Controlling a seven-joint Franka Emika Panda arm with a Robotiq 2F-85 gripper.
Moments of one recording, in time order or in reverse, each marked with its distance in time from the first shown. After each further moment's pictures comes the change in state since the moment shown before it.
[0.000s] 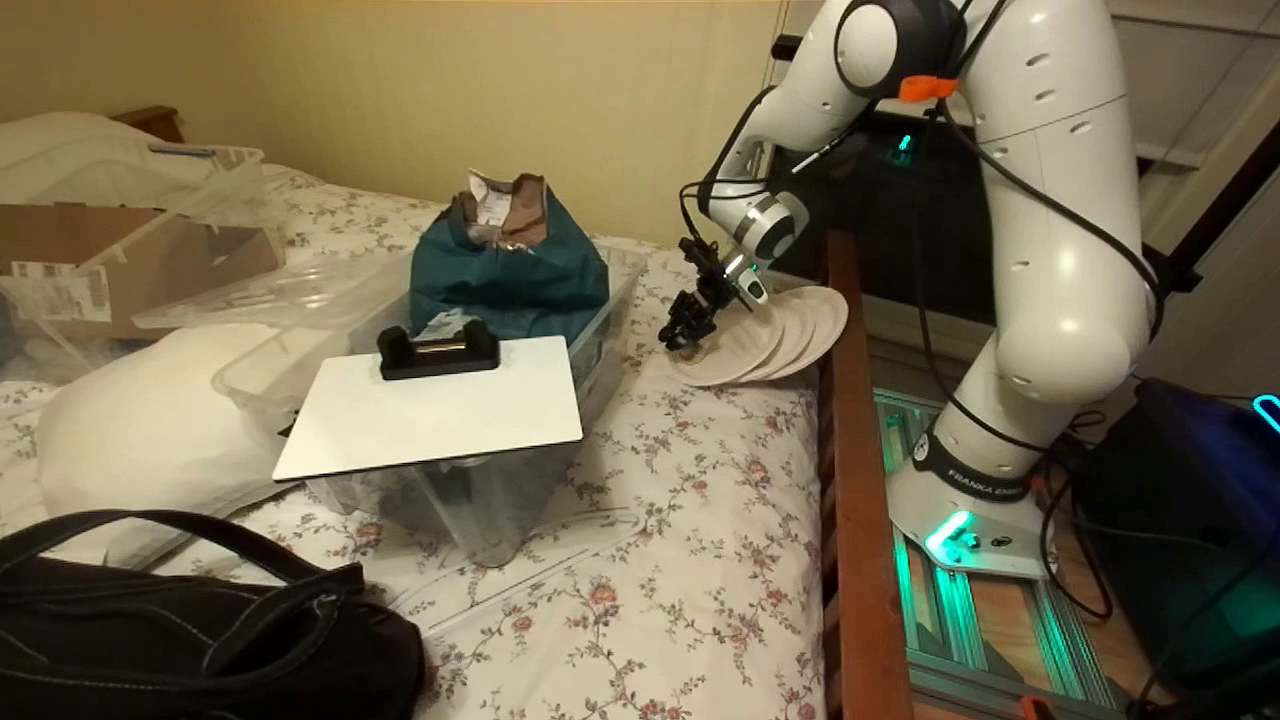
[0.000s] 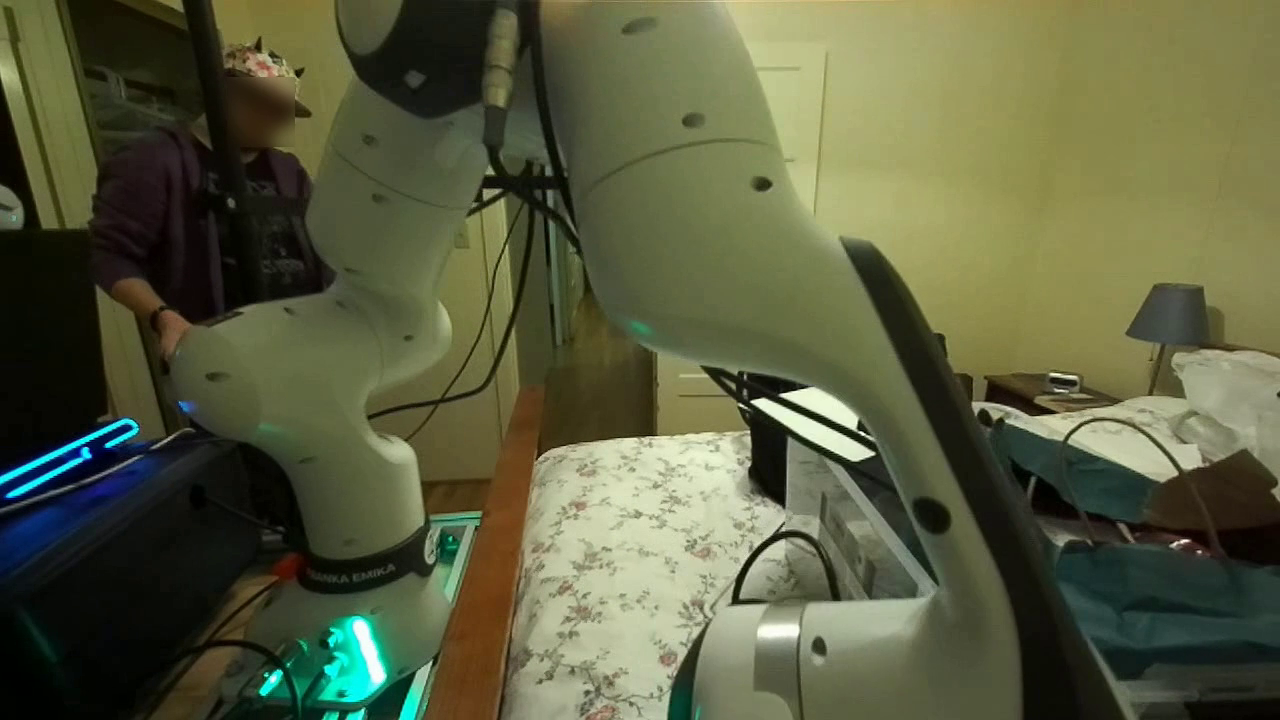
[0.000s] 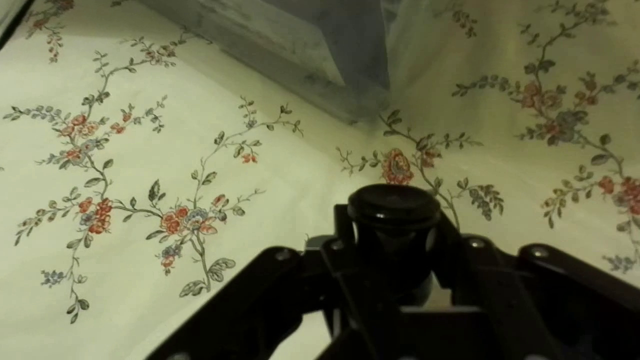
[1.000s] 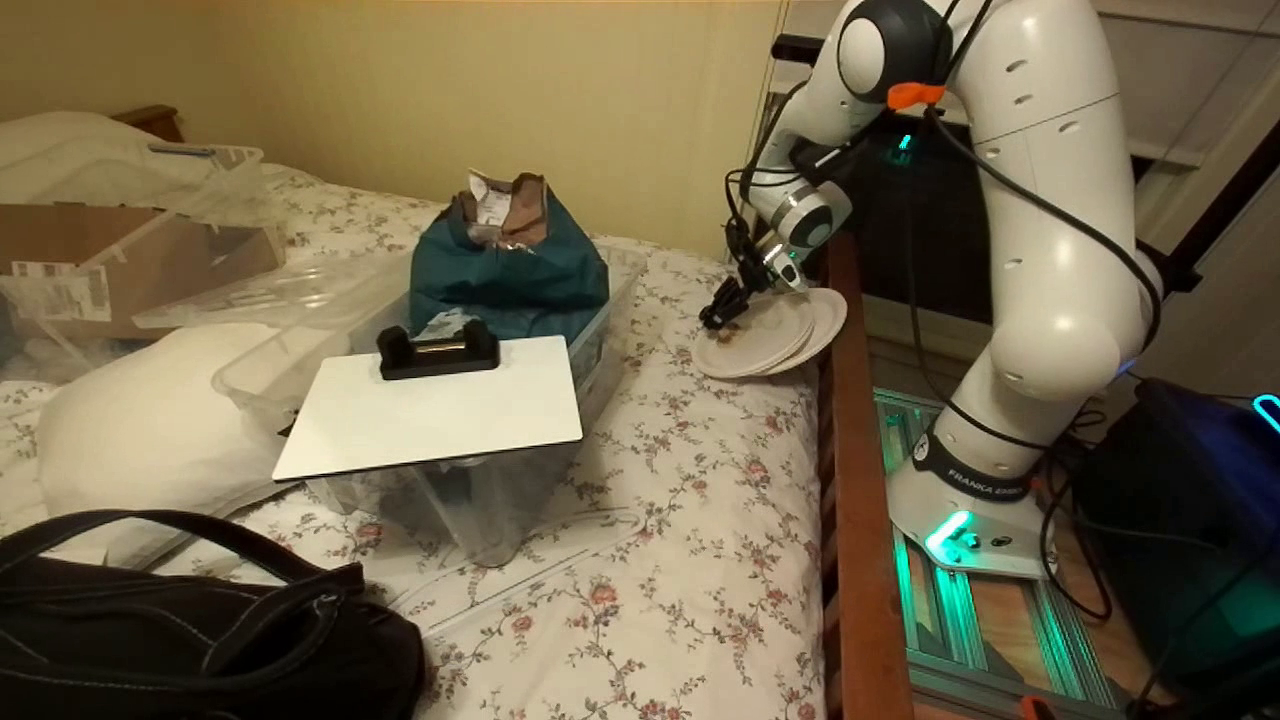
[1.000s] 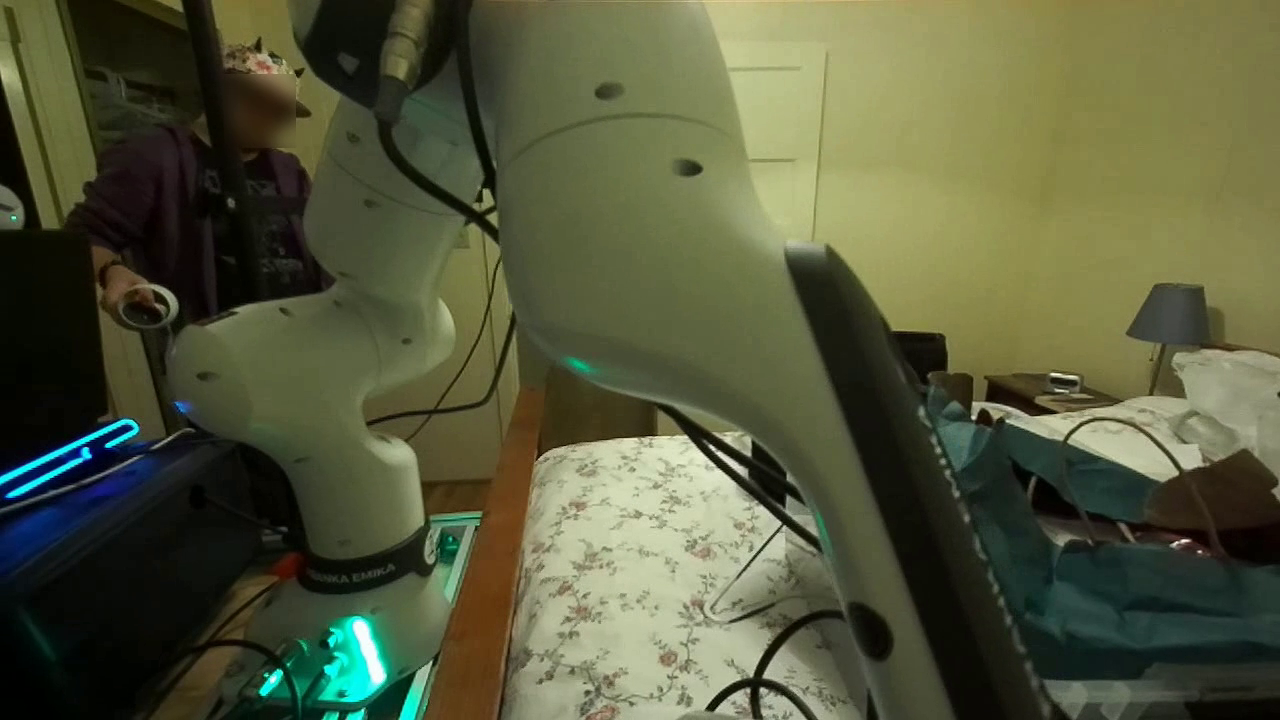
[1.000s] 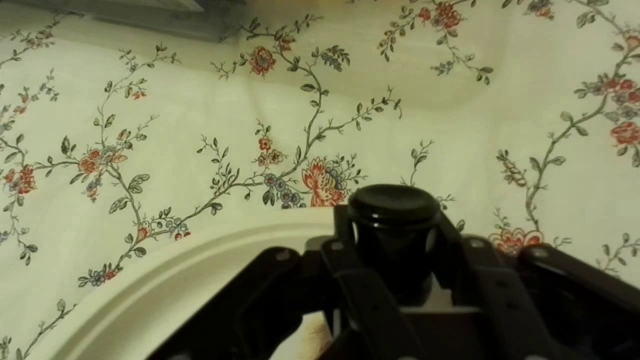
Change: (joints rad) arm -0.063 0.023 -0.130 0.024 0.015 -0.007 0.180
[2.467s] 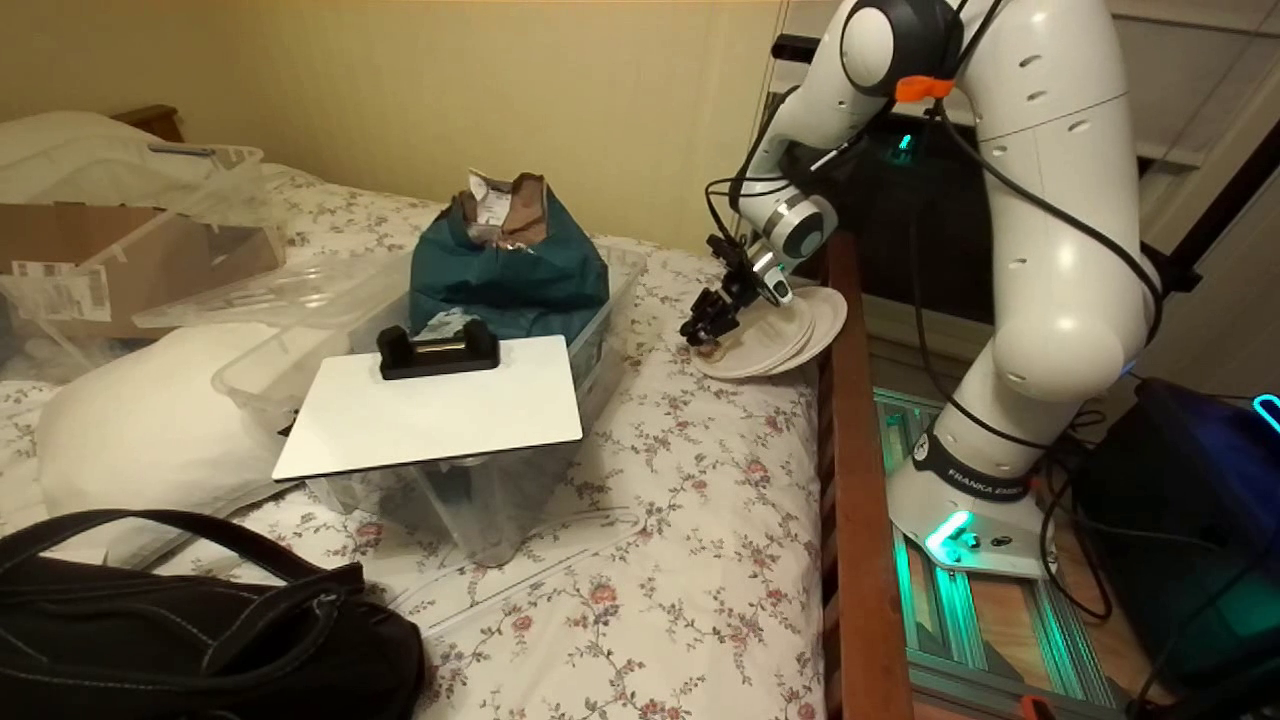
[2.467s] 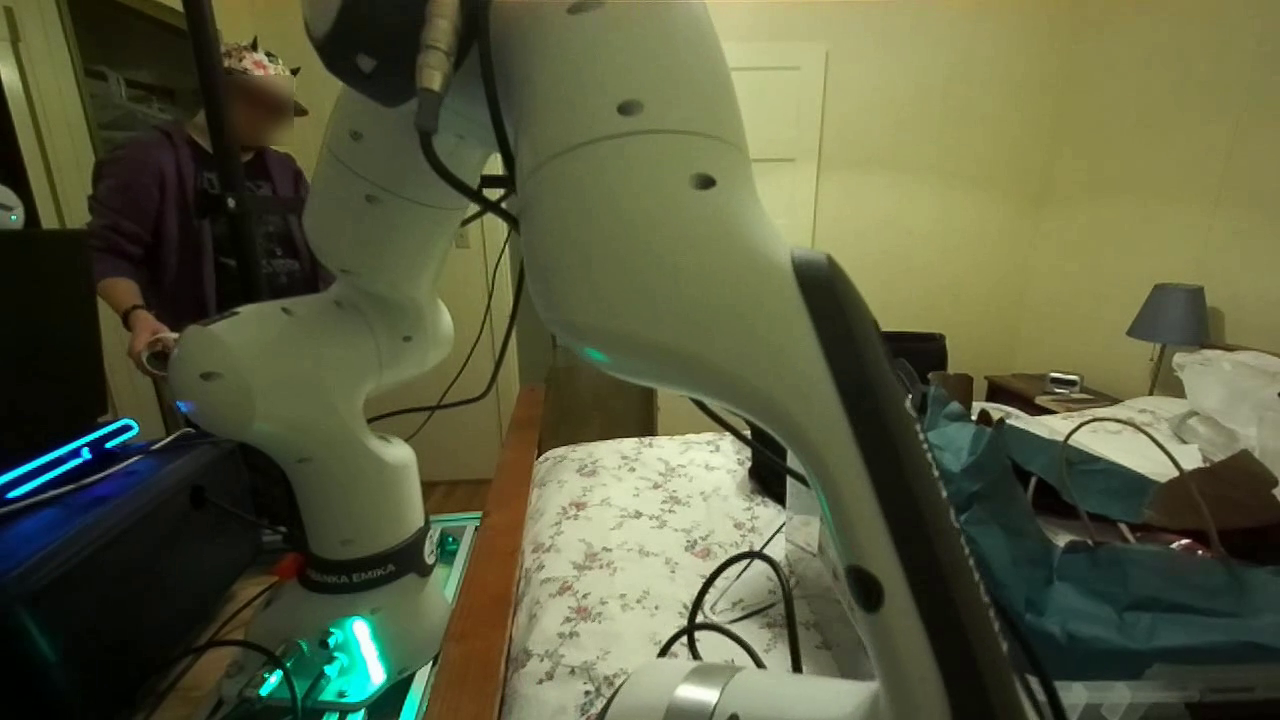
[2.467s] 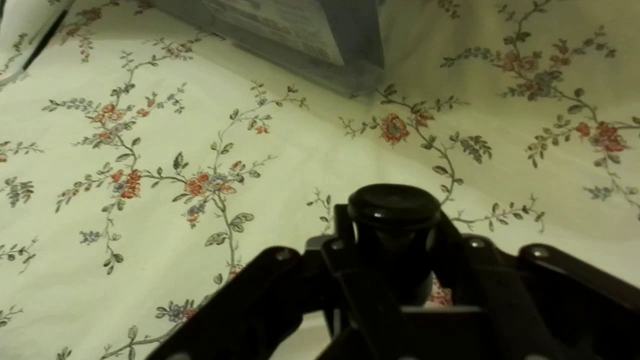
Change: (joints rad) arm 0.024 -0.021 0.045 -0.053 -0.004 -0.125 -0.226
